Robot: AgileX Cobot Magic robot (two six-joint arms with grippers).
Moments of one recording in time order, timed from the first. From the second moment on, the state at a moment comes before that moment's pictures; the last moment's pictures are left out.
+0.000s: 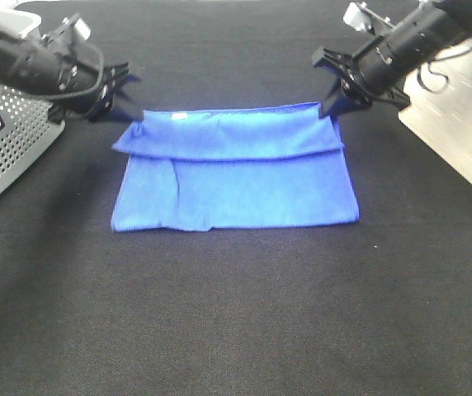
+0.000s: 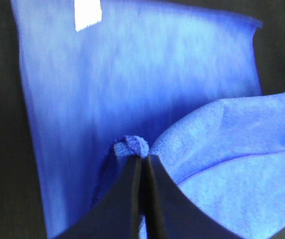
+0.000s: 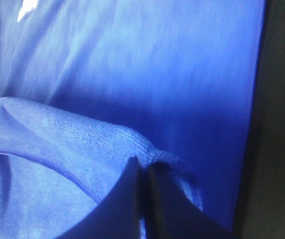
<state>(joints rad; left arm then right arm) -0.12 2.19 -1.54 -1.07 0.56 0.71 0.10 2.30 -1.87 0.61 0.85 -0.28</state>
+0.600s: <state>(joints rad) -0.12 2.49 -1.97 -1.07 0.47 0.67 0.10 2.62 -2.36 0.53 0.80 -0.25</state>
